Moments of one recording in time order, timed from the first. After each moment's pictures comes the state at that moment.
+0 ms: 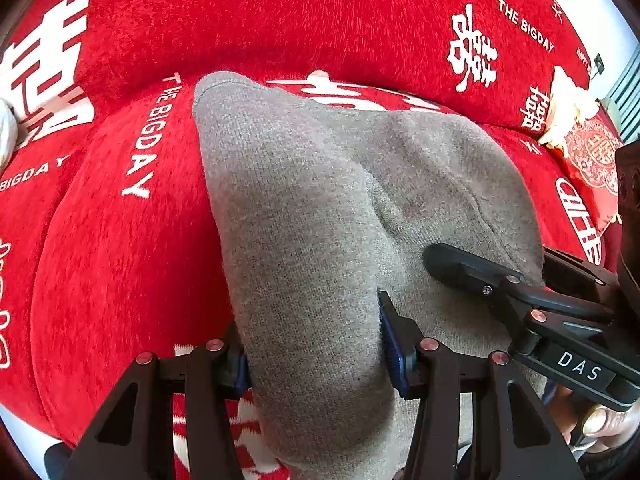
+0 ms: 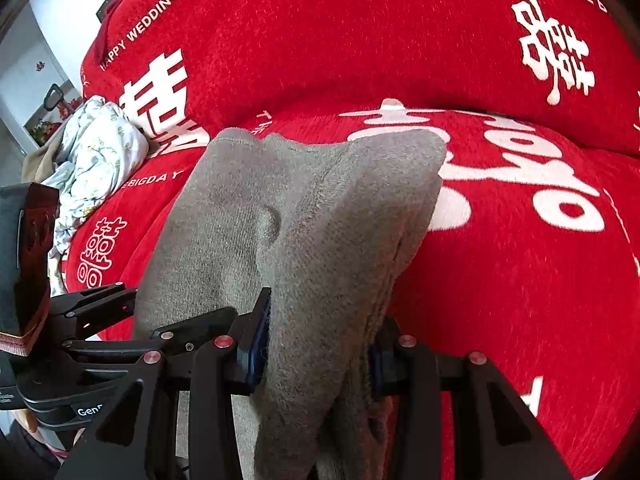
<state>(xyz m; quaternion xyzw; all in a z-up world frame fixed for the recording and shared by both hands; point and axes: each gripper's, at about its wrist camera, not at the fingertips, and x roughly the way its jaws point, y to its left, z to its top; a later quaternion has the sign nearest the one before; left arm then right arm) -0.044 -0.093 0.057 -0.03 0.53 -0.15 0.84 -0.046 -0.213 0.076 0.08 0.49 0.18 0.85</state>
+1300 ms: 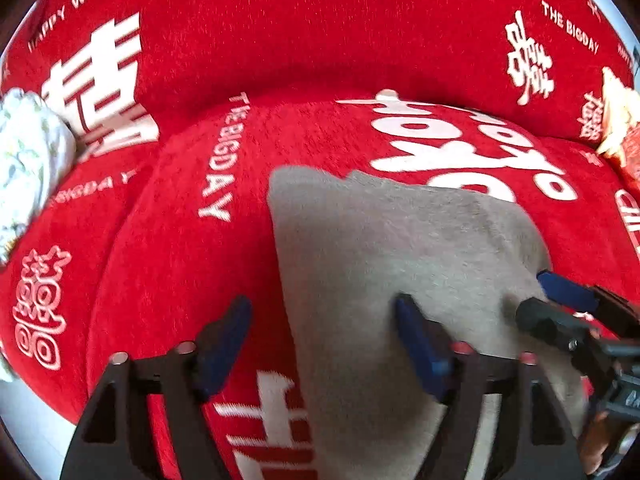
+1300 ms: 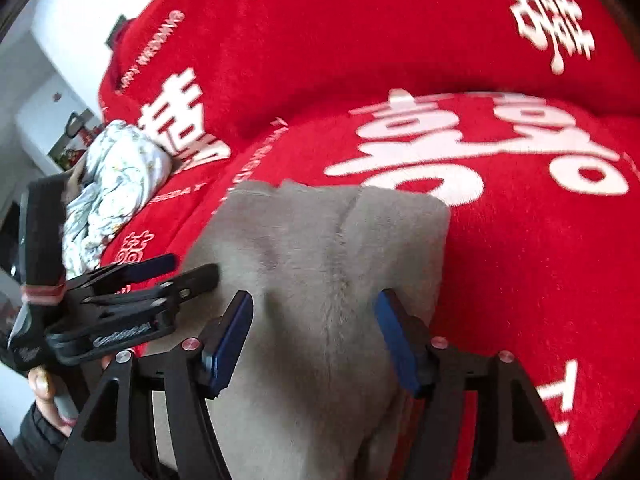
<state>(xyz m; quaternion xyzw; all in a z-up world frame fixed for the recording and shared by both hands) -0.023 -0.074 0.057 0.03 0.50 -0.03 0.87 -0.045 -0.233 0.048 0.15 0.47 0.21 0.84</state>
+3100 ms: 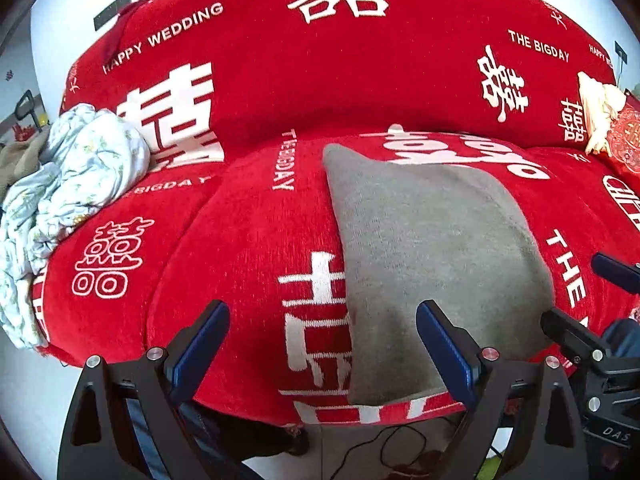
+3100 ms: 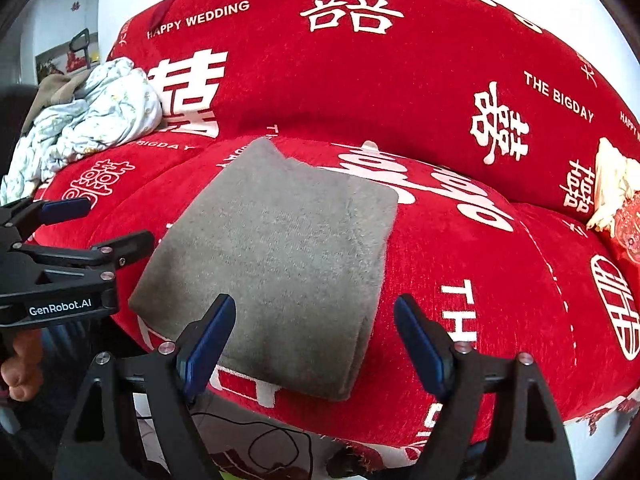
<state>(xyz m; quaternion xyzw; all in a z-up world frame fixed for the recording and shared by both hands) -0.195 -0.054 0.092 0.05 0.39 0.01 0.92 -0.217 -0.188 0.097 -0.06 0.38 0.11 0.92</state>
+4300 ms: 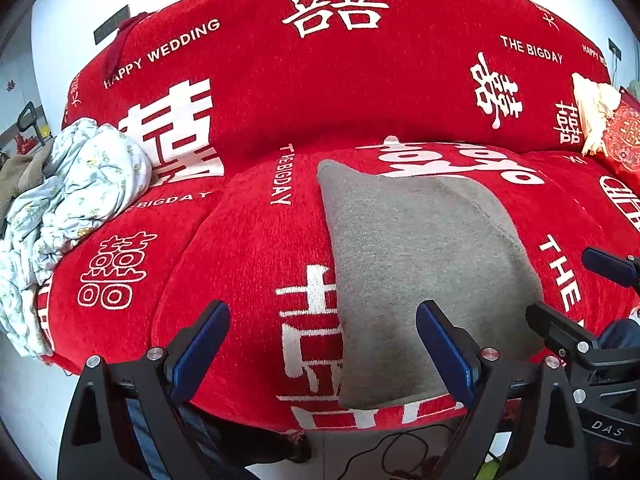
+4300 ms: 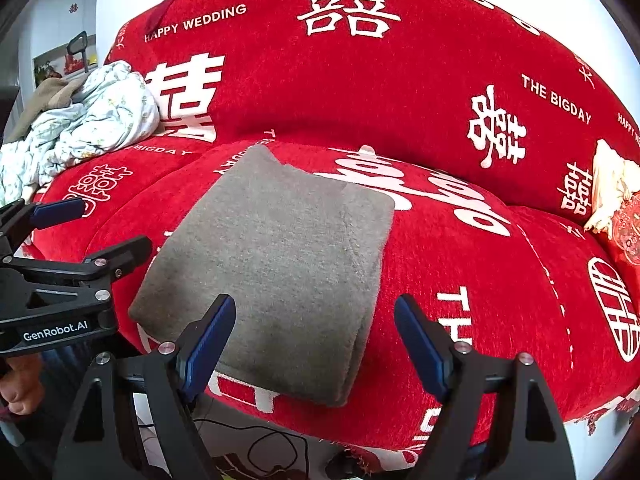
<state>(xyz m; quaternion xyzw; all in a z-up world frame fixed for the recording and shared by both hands) -0.202 -0.065 0.101 0.06 0.37 0.01 0.93 -0.215 -0.187 0.103 -0.06 0.37 0.11 0.92</state>
